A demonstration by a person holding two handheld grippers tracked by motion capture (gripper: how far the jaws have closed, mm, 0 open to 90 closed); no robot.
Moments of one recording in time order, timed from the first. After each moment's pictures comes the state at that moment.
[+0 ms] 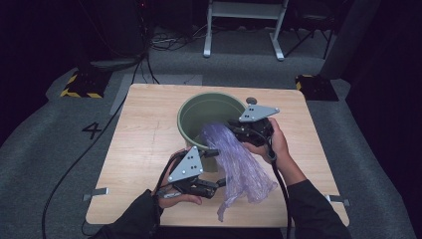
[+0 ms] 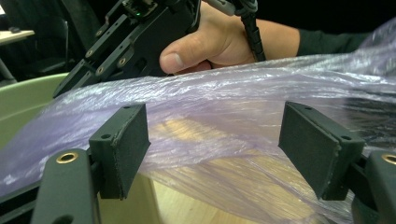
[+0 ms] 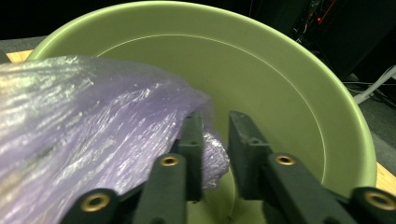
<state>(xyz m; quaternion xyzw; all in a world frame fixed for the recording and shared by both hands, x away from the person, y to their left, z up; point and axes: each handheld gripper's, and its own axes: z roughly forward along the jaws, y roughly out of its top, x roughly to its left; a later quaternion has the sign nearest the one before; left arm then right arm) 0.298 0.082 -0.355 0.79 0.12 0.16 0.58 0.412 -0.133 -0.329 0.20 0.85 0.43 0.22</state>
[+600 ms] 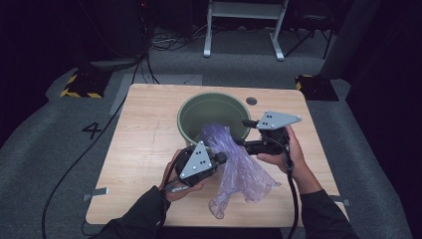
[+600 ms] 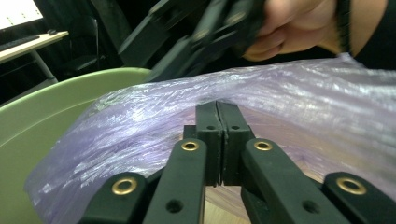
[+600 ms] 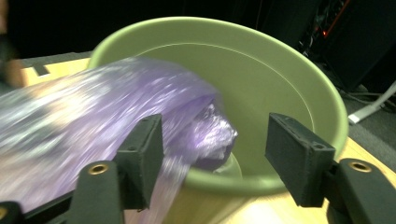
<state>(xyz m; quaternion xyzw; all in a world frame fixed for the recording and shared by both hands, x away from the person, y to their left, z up) 0.314 0.073 -0.358 0.80 0.13 0.22 0.55 0.382 -0.170 -0.320 0.19 0.84 0.47 0.21</state>
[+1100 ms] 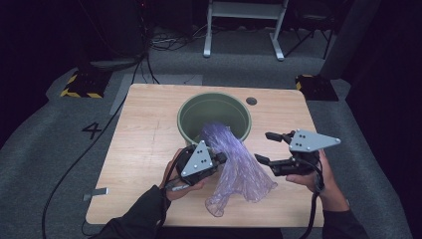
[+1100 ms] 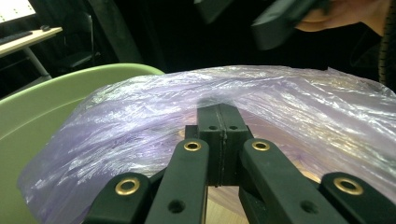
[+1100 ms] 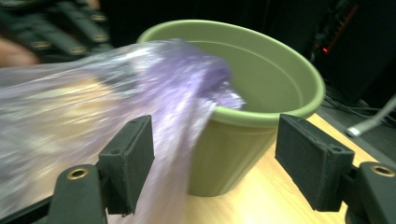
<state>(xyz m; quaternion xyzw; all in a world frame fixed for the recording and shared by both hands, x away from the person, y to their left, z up) 0.317 0.073 -0.359 0.80 0.13 0.21 0.55 0.331 -0.225 -0.318 0.17 0.82 0.50 0.21</state>
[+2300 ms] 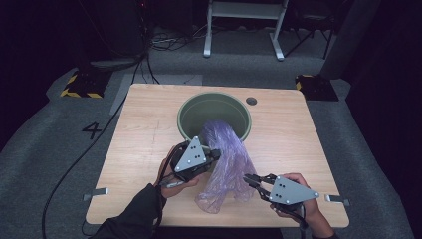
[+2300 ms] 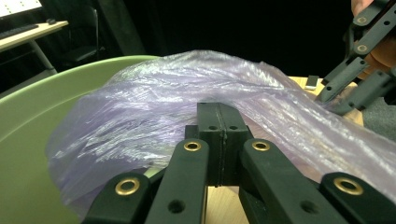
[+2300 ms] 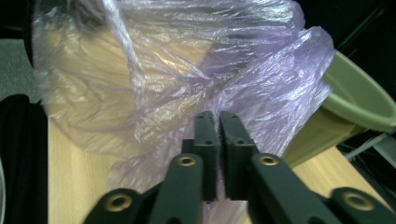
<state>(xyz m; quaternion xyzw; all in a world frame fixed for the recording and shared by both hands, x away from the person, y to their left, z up) 0.323 0.087 -0.356 0.80 0.14 0.21 0.54 0.269 -0.193 -0.371 0.06 0.83 0.47 0.29</state>
